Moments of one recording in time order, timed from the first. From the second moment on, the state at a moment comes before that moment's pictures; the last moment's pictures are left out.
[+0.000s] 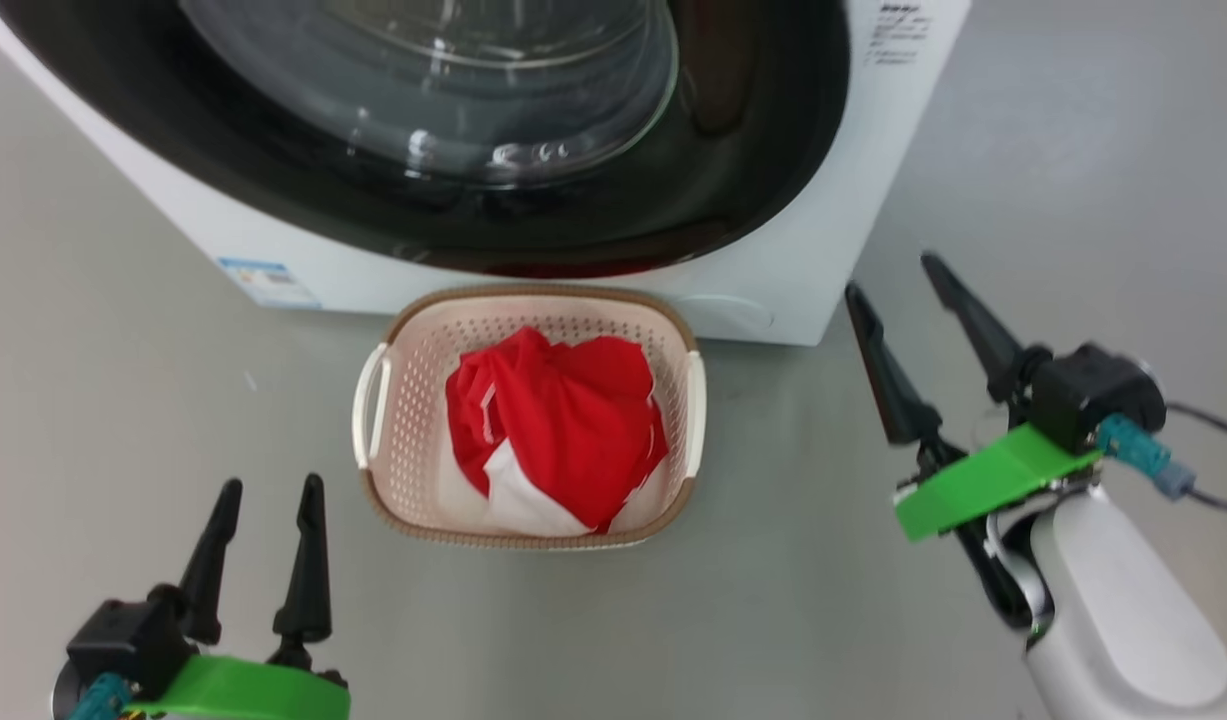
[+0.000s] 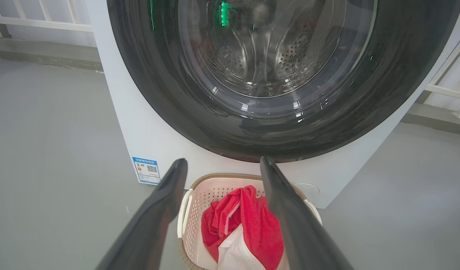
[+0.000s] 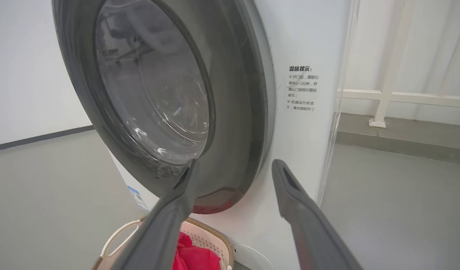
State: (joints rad) left arm -0.14 0.05 0.06 0.24 -0.27 -0.13 -0.25; right arm -0.42 -0.14 0.20 0.34 0.32 0.13 -0.26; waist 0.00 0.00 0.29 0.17
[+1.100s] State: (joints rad) left arm 0.03 0.08 0.10 0.24 -0.26 -0.13 -0.25; right arm -0.06 -0.11 0.13 0.32 0.33 0.13 -0.26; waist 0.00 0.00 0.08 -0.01
